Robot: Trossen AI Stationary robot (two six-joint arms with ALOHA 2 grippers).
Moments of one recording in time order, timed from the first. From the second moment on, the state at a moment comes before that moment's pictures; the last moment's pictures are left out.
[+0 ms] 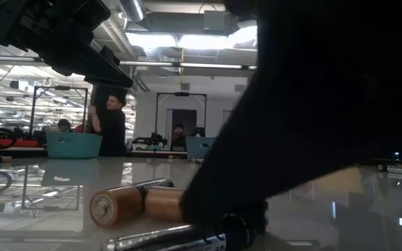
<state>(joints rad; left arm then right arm) -0.32 1.17 0.42 0.27 -0.23 -0.07 0.69 2.24 1.51 -0.25 0.55 0.84</state>
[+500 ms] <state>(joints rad) -0.32 1.17 0.42 0.27 -0.23 -0.07 0.62 2.23 1.51 -0.64 0.61 1.00</state>
